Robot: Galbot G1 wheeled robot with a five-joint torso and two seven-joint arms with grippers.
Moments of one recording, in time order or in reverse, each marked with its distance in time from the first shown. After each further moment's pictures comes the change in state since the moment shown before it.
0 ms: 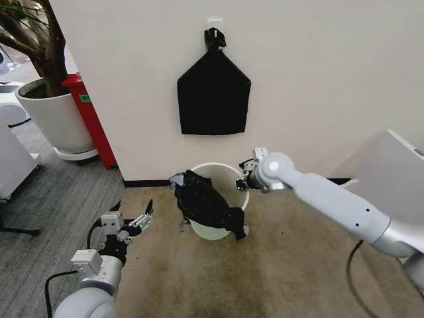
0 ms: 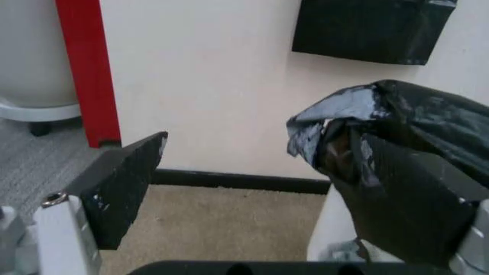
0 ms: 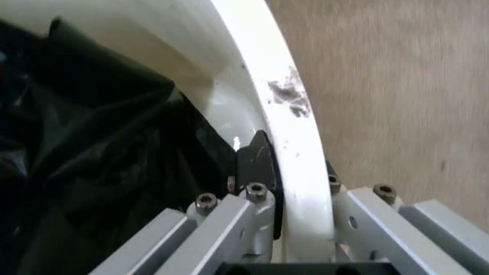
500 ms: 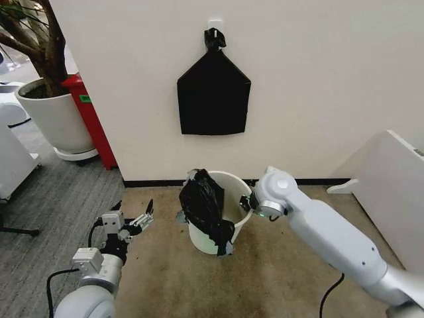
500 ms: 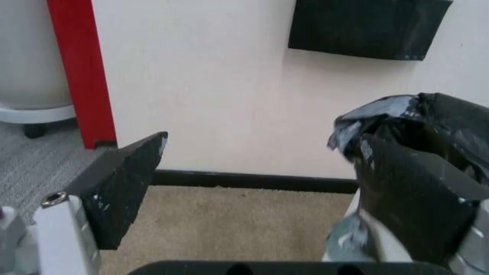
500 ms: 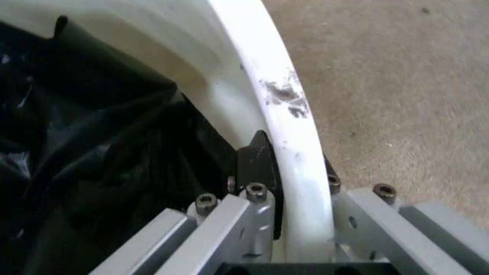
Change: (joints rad) left arm -0.021 0.027 0.016 0.019 -0.010 -0.003 -0.005; right arm -0.318 0.080 0.270 0.169 -0.018 0.373 0.325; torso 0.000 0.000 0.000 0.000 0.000
